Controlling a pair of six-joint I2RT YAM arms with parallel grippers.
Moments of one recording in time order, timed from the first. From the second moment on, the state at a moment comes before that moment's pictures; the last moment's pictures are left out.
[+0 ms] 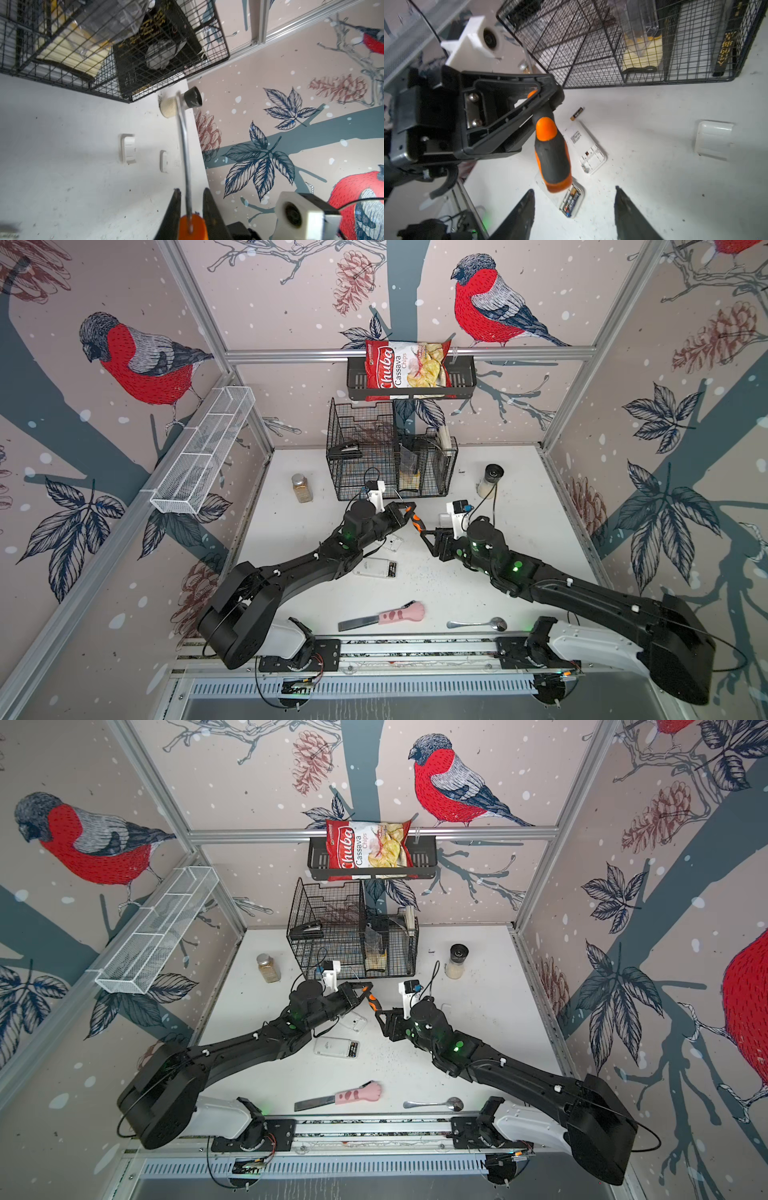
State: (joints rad) left arm -0.65 1.40 0.66 0.60 0.25 -1.10; right arm 0.89 1.10 0.55 0.20 0.03 0.67
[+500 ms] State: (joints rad) left arm -0.66 1.42 0.64 0.77 0.25 -1.18; right arm 0.85 1.21 0.52 0.58 -0.08 0.84
